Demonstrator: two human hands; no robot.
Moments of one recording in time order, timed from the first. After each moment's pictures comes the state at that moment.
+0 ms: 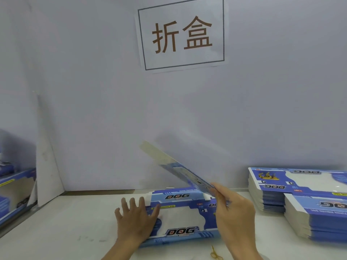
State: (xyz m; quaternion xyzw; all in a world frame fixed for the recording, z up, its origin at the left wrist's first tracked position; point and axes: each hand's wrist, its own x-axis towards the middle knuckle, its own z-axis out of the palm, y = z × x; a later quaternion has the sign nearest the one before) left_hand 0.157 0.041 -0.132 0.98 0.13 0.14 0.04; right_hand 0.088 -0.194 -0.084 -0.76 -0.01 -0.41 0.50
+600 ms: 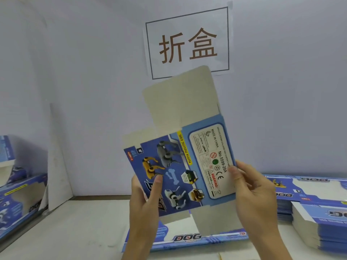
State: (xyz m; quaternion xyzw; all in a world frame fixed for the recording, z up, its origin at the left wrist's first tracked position) left_hand 0.068 -0.007 -0.020 0.60 -0.07 0.29 0.74; right_hand 0.065 -0.199 -0.005 -0.60 -0.13 -0.38 0.70
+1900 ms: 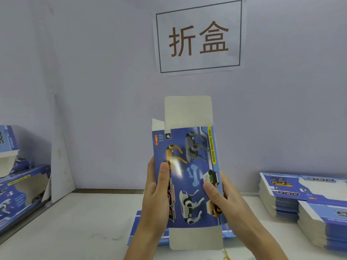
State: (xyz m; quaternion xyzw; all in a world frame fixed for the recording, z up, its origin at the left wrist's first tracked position) left_hand 0.062 -0.006 -0.006 0.59 -0.15 0.19 0.77; right_hand 0.060 -0.171 -0.020 -0.71 -0.16 -0.06 0.68
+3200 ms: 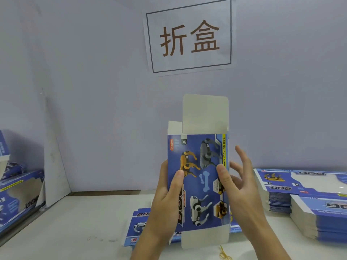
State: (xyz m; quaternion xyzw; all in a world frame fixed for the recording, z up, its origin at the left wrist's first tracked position) left_hand 0.055 -0.025 -0.010 0.61 -0.17 0.09 0.77; right_hand 0.062 -0.183 -0.010 -0.64 -0.13 -0.26 0.71
